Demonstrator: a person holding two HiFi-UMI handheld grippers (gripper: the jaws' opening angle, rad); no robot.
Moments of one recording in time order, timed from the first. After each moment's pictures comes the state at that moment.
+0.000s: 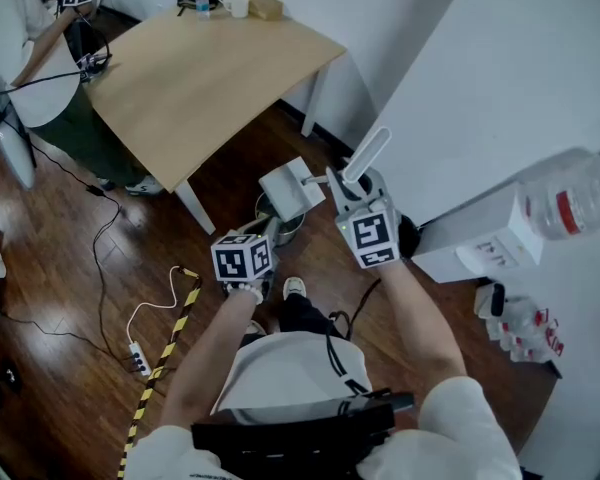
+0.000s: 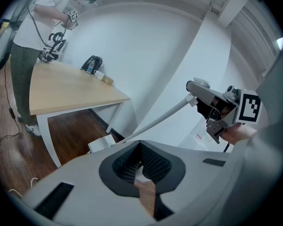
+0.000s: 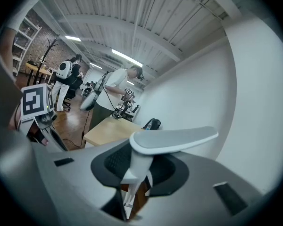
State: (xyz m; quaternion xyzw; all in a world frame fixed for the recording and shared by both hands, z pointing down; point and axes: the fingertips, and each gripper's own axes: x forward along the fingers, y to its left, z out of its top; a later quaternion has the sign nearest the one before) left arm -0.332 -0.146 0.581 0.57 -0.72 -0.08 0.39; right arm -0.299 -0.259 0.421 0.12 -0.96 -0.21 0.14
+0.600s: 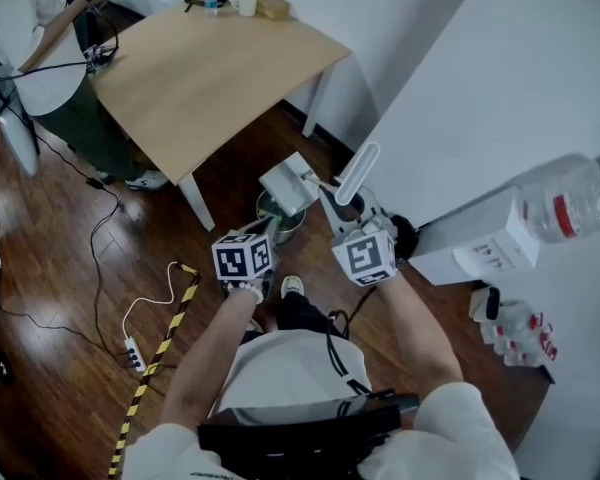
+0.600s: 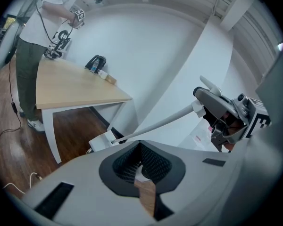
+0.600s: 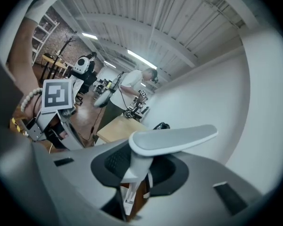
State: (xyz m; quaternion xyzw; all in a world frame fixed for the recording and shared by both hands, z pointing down) left arm -0.332 -0.123 0.589 0.56 -0.72 -0.10 0.39; right arm -0.290 -0.194 0.440 0.06 -0.95 -0.28 0.14
